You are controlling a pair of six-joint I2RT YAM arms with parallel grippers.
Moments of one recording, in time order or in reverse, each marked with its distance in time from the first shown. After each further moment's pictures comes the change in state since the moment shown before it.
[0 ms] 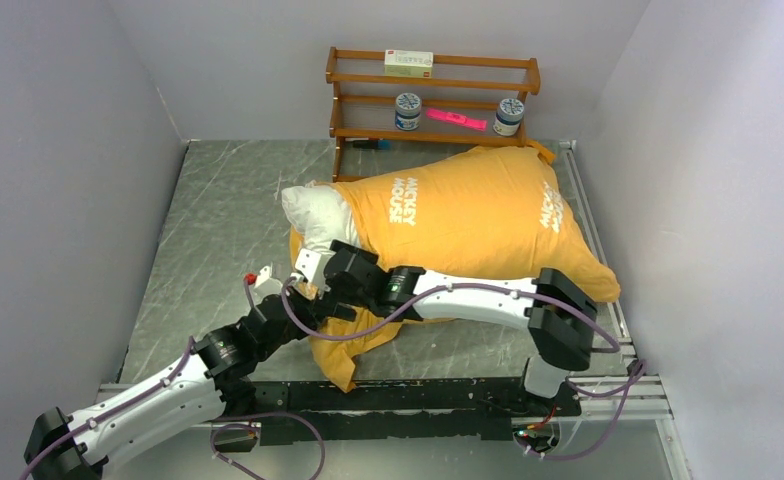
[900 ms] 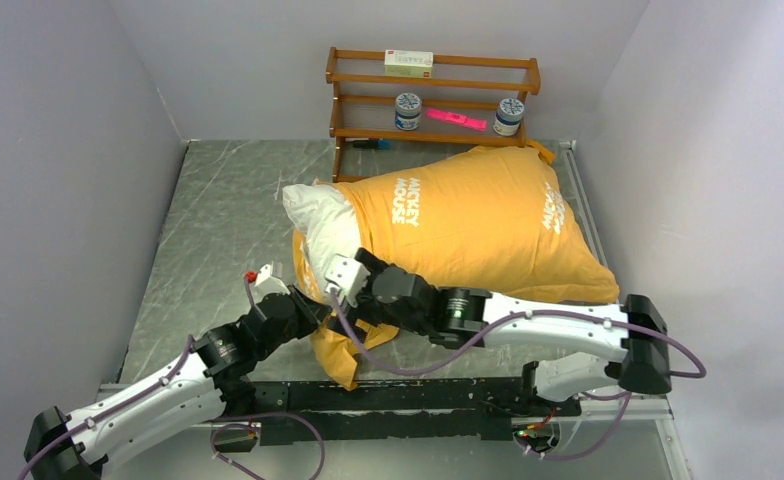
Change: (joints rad) left arm -0.004 0.012 0.027 -0.026 -0.008 0.011; right arm 0.127 -0.415 -0.226 0.117 -0.031 0.171
